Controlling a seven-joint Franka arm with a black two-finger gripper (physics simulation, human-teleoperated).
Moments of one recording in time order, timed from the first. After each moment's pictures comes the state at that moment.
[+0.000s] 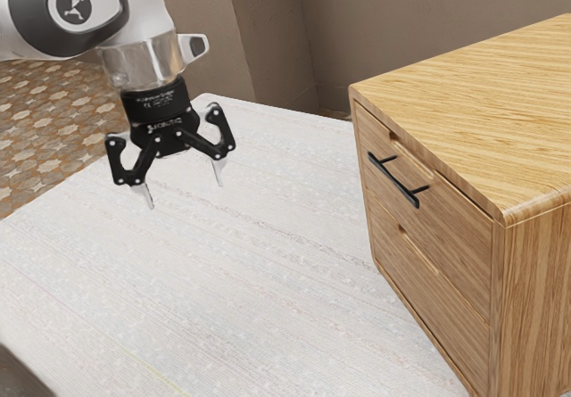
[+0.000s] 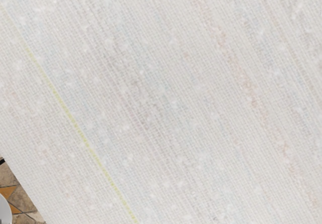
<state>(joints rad) -0.27 -0.04 0.32 -1.44 -0.06 1.30 -1.01</state>
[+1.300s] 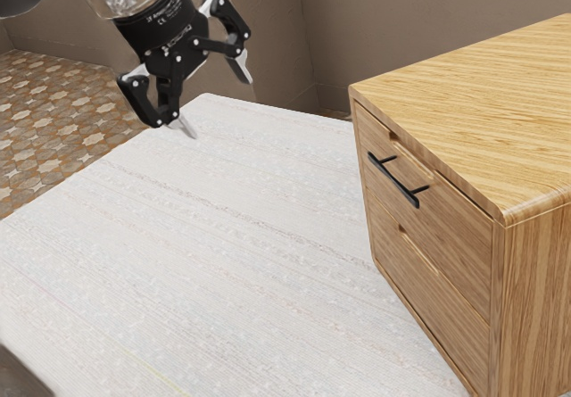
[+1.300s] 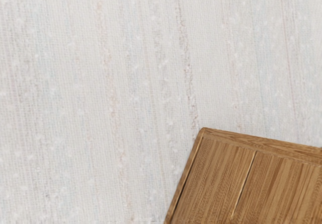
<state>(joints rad) -0.28 -0.12 0.16 -1.33 0.00 1.54 -1.52</state>
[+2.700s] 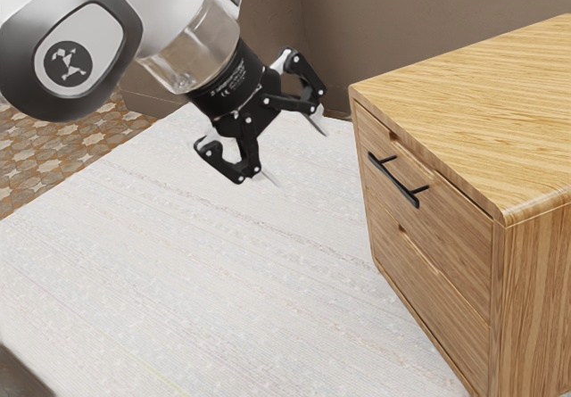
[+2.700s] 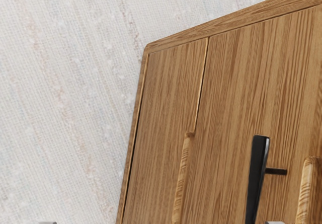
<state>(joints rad) -0.30 -0.22 0.07 -1.68 -0.08 1.93 -1.39</state>
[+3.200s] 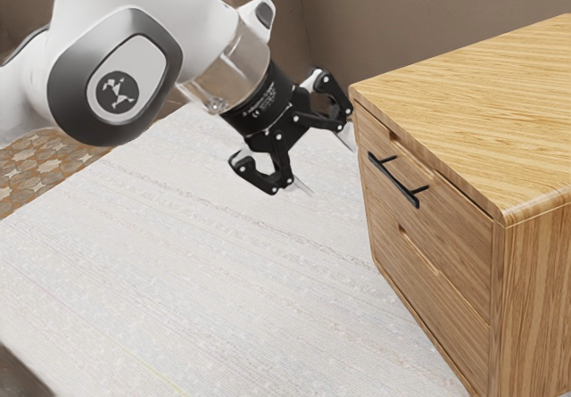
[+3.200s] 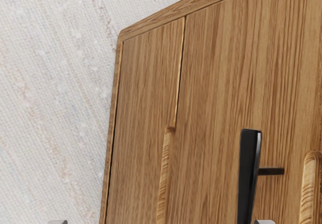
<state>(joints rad) -0.31 -0.18 0.08 -1.73 -0.13 2.04 -1.31</state>
